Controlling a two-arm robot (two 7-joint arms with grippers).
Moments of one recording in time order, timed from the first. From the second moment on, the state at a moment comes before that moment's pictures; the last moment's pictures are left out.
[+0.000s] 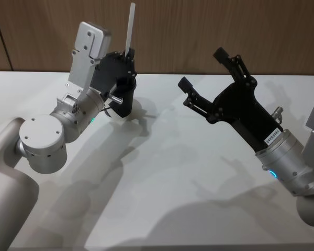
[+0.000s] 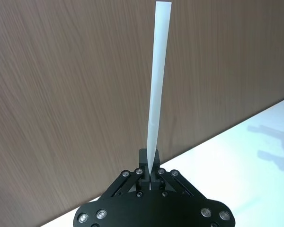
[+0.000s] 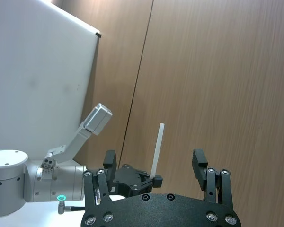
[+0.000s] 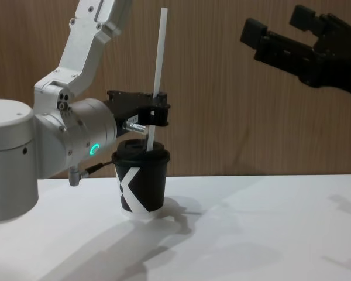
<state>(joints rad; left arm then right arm) -0.45 0.18 0.43 -1.35 -0.18 -0.01 -0.12 0.08 0.33 -0.26 -1.71 0.37 -0.37 0.54</state>
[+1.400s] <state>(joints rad) -0.45 0.13 0.38 -1.30 -0.20 -0.01 -0.14 0.08 0.33 -0.26 -1.71 0.37 -0.37 0.54</state>
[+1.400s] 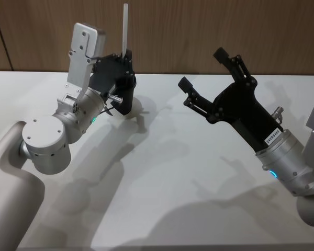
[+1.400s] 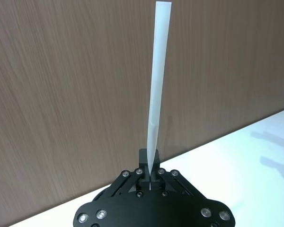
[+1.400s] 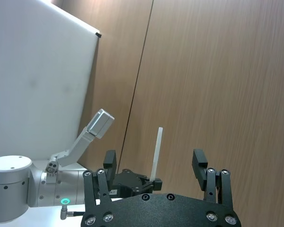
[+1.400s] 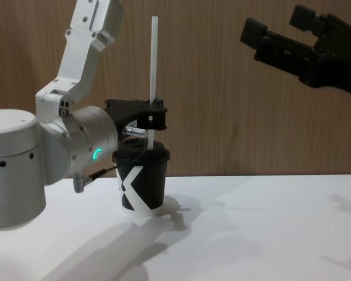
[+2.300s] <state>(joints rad) -0.45 0.11 0.36 -1.28 -0.19 -0.02 -0.14 0.08 0.33 -0.26 -1.71 0.37 -0.37 0.54</state>
